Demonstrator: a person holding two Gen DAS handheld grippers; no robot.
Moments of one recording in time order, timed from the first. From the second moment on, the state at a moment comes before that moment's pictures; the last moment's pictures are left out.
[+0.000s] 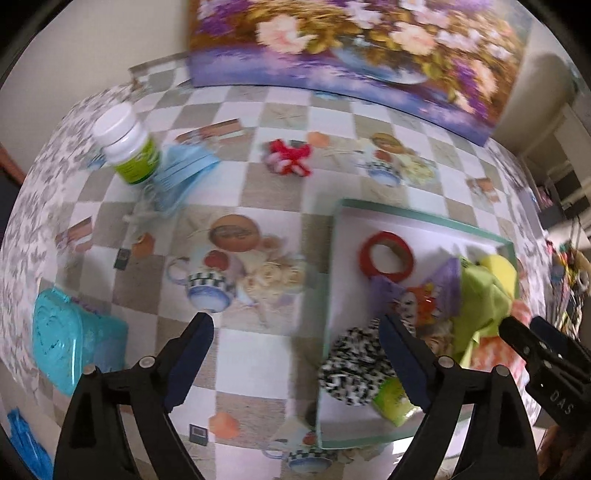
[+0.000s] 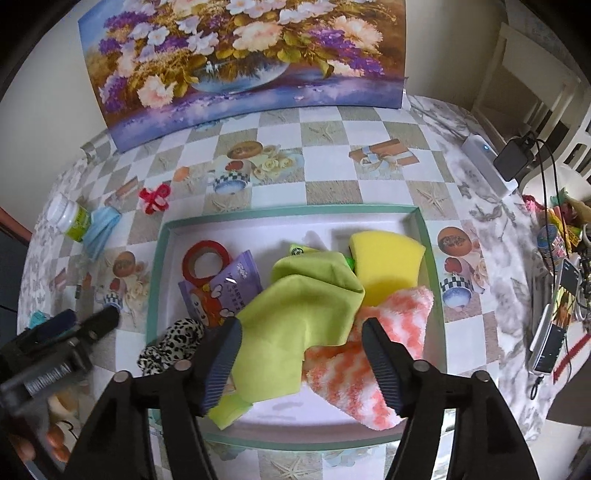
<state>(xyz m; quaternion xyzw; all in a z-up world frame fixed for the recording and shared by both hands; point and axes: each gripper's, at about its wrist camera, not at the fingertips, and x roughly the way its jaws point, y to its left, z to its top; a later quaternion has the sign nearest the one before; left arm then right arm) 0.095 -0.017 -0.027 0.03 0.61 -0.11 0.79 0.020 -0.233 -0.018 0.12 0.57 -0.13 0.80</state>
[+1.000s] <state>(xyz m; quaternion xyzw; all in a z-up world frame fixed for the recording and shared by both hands) 0.121 0.071 -0.016 -0.03 0.58 -0.01 0.81 0.038 -0.181 -0.006 0.12 0.53 -0.09 0.84</state>
